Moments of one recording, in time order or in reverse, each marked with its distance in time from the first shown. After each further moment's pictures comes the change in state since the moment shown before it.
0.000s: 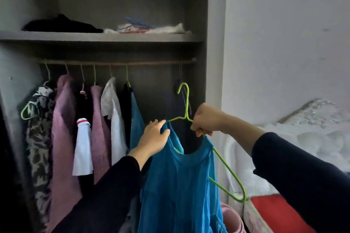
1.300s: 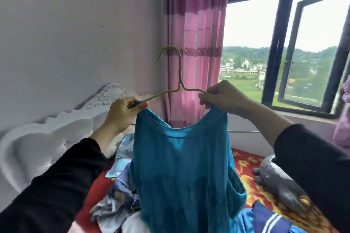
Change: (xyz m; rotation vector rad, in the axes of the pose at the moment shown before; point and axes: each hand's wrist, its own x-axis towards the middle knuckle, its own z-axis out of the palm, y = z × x) left_hand -0.241 0.640 0.310 -0.755 -0.288 0.713; right_hand -0.610 0.401 -0.365 -0.111 0.710 0.482
